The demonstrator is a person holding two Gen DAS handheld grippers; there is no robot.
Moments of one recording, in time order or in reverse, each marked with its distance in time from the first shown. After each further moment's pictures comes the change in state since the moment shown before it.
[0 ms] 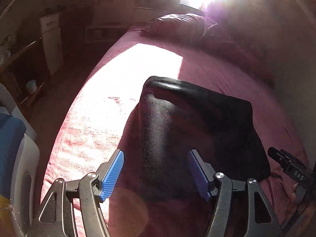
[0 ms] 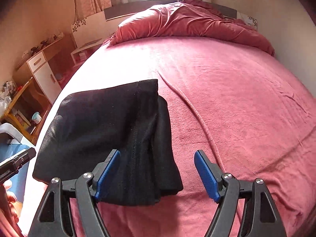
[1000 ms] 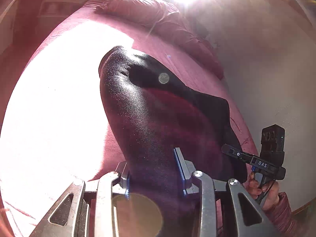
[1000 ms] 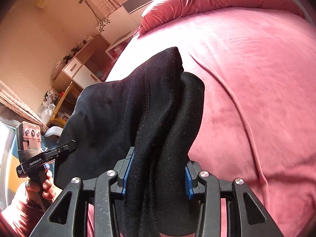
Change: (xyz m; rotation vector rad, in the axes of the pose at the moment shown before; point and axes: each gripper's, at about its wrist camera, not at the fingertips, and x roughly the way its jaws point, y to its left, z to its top) left arm 0.066 0.008 0.061 -0.011 0.185 -0.474; right arm 0.058 -0.055 0.022 0.112 0.165 0.427
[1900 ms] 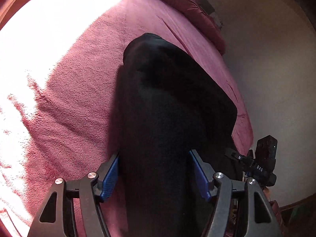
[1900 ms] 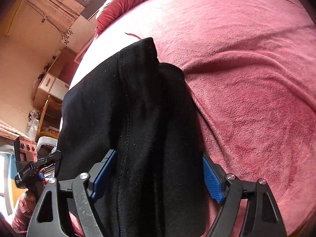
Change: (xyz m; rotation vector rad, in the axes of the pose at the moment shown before) left arm 0.061 -0.036 -0.128 -0.082 0.209 -0.054; right arm -0.074 -0.112 -0.162 0.250 0.026 -0.087
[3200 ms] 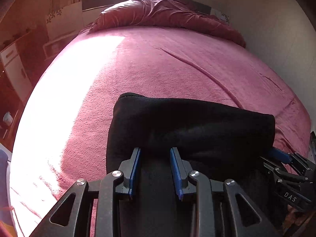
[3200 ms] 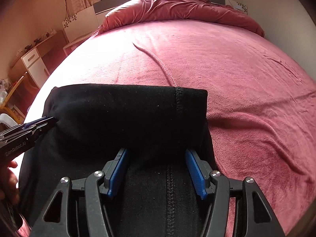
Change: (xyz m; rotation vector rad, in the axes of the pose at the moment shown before) left arm 0.049 -0.084 0.041 0.334 -0.251 0.487; right arm 0.010 0.070 0.010 -0.283 -0.193 -0.329
